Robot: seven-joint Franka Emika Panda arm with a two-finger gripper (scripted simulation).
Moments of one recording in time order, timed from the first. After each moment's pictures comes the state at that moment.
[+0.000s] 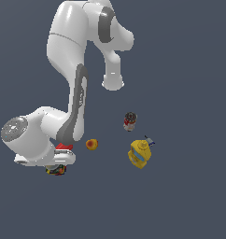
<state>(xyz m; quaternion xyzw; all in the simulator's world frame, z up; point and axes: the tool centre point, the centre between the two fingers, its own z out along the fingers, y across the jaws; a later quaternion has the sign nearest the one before) 0.121 -0.259 0.057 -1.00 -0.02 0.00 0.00</state>
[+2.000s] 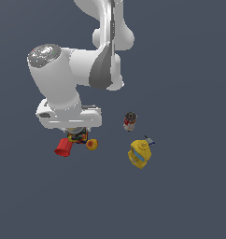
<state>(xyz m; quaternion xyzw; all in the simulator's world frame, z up) 0.038 -0.141 0.208 -1.00 -0.02 0.00 0.00</state>
